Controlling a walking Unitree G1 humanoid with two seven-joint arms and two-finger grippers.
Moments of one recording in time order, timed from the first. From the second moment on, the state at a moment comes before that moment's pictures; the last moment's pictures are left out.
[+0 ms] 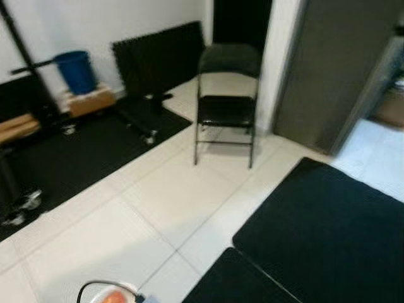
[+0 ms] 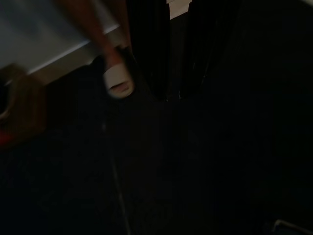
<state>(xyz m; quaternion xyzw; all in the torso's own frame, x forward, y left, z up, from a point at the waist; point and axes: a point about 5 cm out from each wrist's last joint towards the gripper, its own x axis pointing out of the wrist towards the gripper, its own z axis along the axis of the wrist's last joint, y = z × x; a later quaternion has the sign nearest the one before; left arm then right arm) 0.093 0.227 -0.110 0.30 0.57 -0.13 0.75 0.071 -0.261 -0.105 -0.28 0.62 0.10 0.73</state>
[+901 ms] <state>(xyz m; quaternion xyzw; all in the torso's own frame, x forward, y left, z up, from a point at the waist) 0.113 0.227 -0.104 0.35 0.53 -0.13 0.76 0.075 -0.264 -0.104 -0.29 0.61 0.08 0.74</state>
